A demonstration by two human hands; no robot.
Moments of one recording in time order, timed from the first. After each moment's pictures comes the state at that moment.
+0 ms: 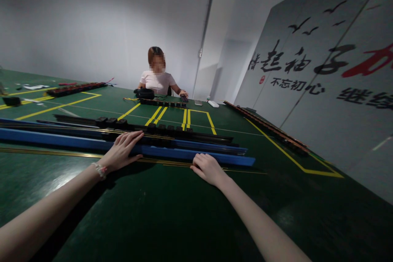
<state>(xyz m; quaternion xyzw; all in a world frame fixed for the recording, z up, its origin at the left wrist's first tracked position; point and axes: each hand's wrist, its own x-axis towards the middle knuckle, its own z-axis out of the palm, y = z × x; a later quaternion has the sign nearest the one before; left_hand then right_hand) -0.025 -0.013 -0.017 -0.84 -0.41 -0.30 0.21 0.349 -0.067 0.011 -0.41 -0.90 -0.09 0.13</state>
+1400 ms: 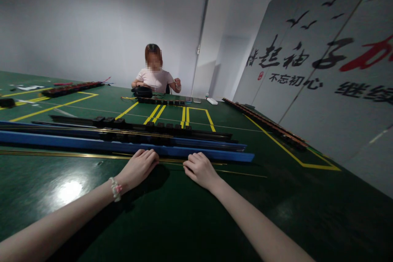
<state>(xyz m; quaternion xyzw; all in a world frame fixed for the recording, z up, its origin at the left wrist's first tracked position) 0.055 -0.063 -0.015 -0.88 -0.38 -0.25 0.11 0.323 -0.079 0.000 -0.38 -0.90 -0.14 0.18</state>
